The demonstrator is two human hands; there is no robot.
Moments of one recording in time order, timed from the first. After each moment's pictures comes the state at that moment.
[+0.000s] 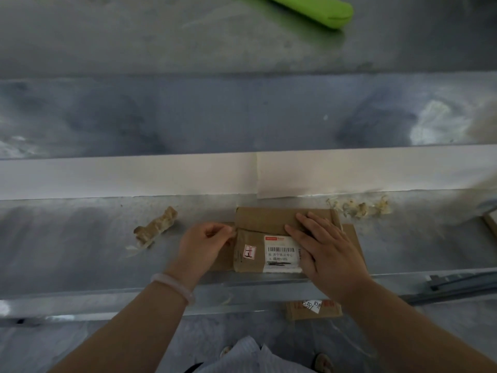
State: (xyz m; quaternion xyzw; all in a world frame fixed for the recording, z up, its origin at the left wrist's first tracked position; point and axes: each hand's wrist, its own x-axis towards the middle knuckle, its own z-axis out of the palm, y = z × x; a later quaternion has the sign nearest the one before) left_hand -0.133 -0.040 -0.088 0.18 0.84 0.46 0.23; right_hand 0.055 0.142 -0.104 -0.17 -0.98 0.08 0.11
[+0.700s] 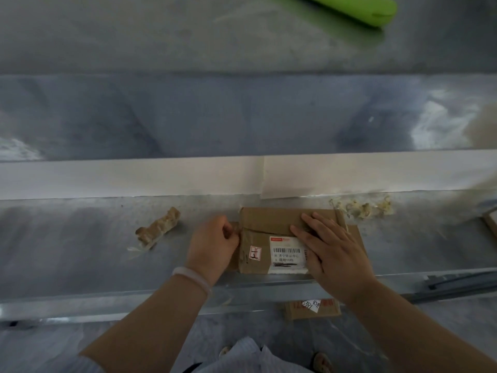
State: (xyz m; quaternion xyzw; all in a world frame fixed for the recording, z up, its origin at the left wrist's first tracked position) left_hand -0.137 -0.029 -0.095 0.26 0.90 0.33 0.13; right_hand 0.055 0.142 -0.106 -0.17 -0.98 0.08 0.12
